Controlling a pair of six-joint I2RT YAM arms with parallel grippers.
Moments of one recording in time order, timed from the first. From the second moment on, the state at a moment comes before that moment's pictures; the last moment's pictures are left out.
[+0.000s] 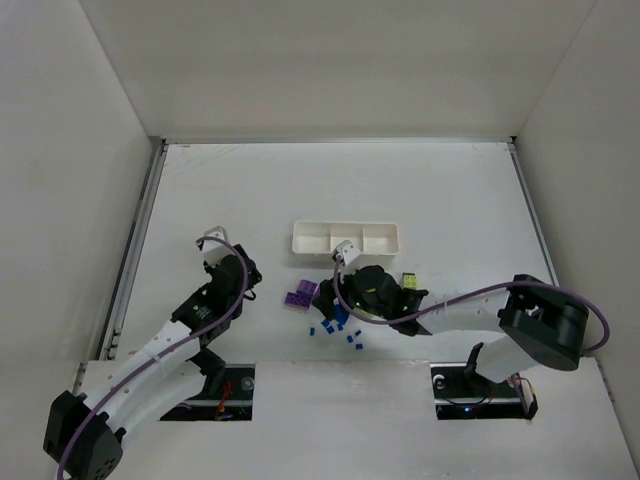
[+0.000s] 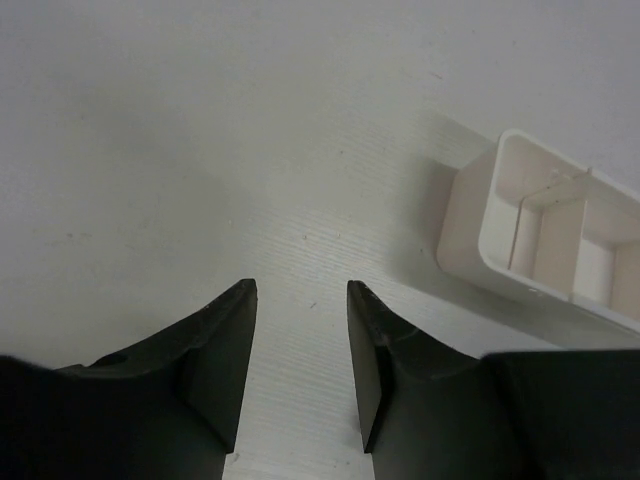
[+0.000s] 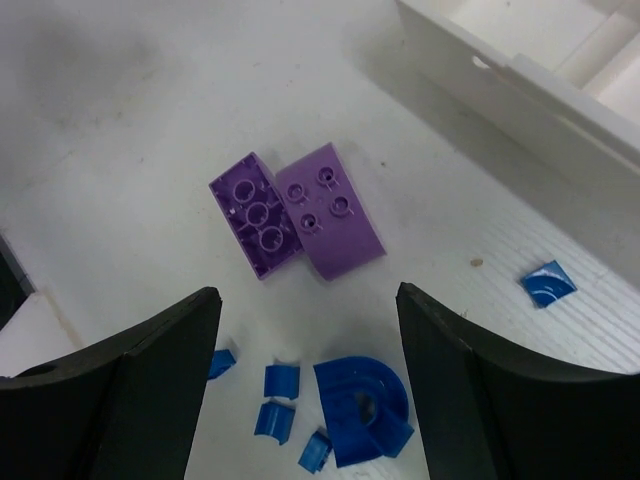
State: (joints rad) left arm -0.60 0.71 0.41 -0.28 -0.61 -0.73; right arm 1.06 1.46 0.56 0.47 0.12 0.37
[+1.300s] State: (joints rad) left arm -0.80 0.74 0.31 -0.30 -0.42 -0.93; right arm 1.04 1.42 0.65 0.41 0.15 0.35
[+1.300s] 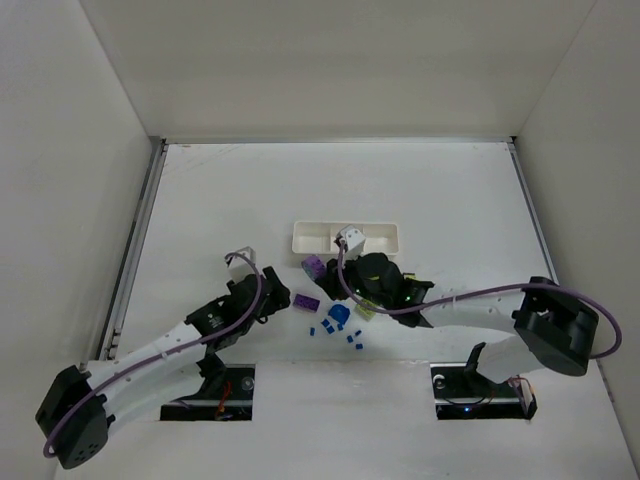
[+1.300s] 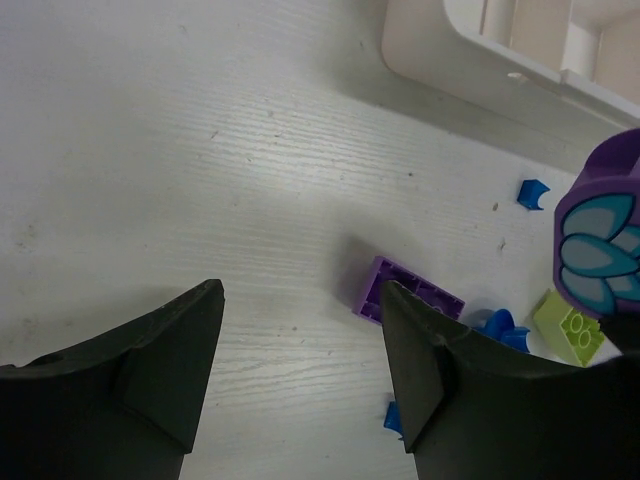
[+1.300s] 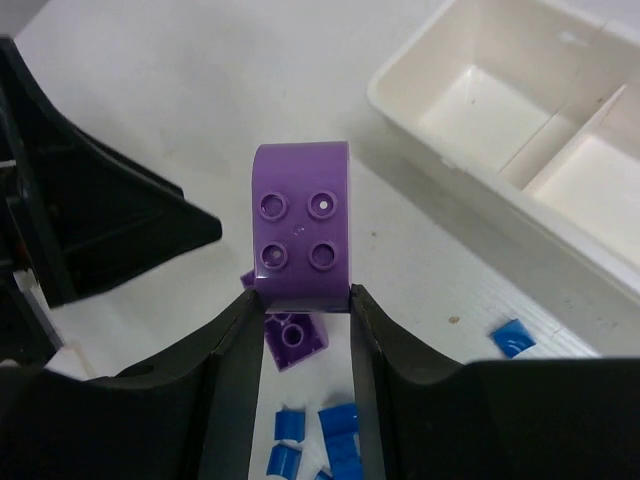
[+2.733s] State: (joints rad) left arm -1.06 1.18 0.44 -0.07 -0.52 -0.79; right arm 0.64 1.27 0.52 0.35 0.35 0.50
